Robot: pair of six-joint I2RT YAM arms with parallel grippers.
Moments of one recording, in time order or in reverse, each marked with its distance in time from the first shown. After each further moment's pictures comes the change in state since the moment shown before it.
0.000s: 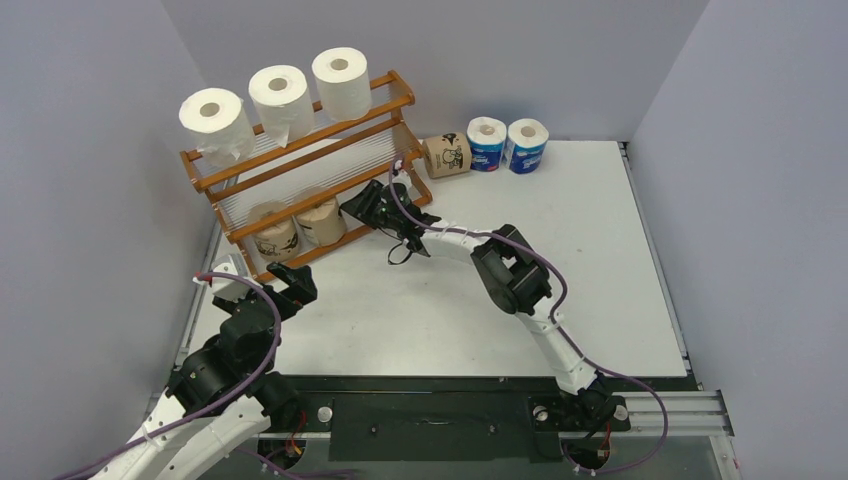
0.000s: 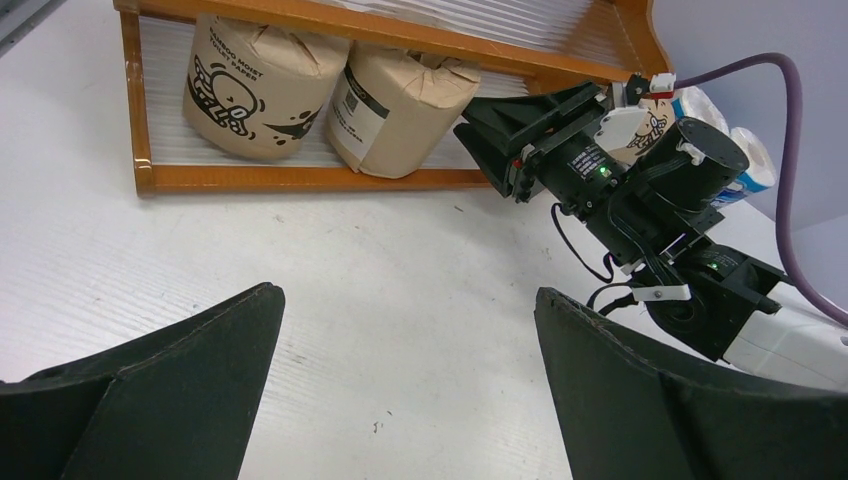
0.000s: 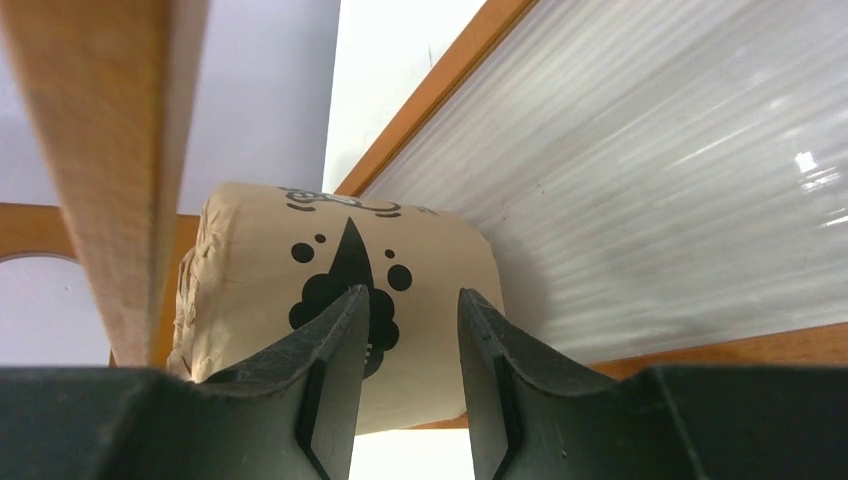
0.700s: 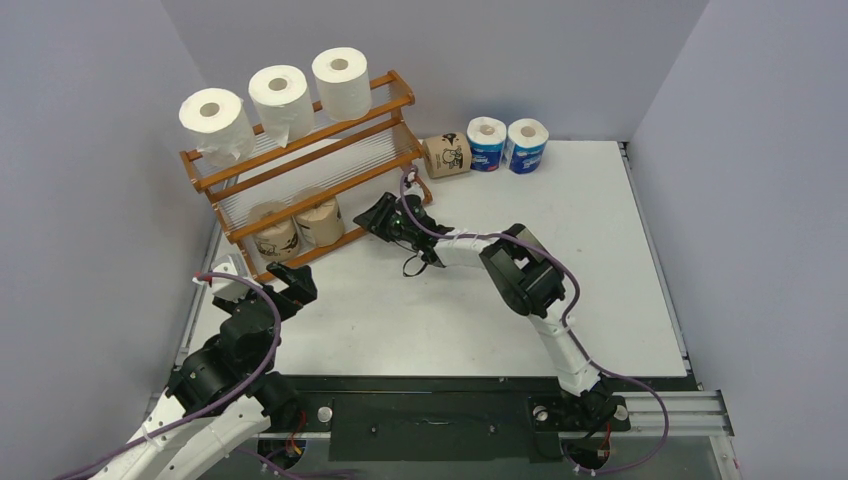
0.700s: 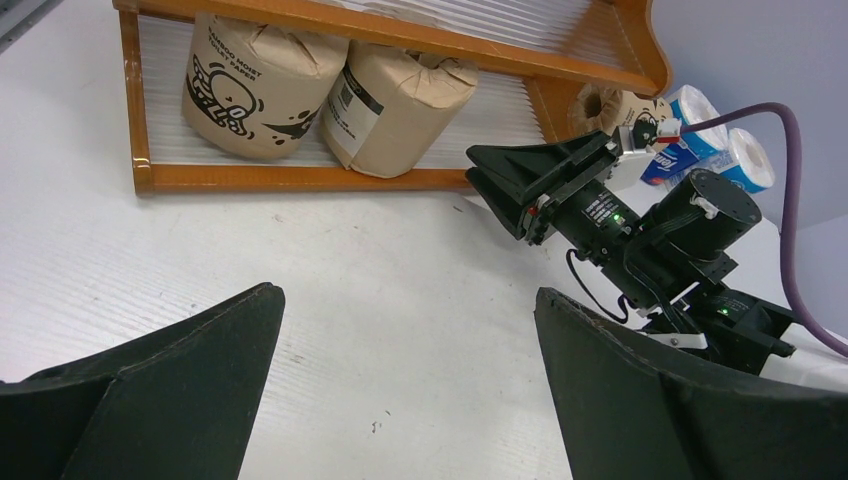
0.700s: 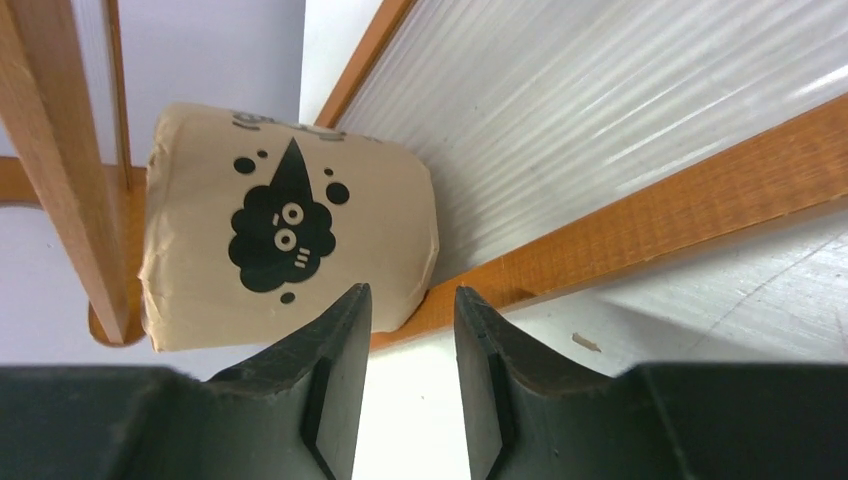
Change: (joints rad) left arm 0.000 0.000 0.000 0.000 0.000 -0.006; right arm -0.014 -0.116 -0.269 0.116 -0.035 0.015
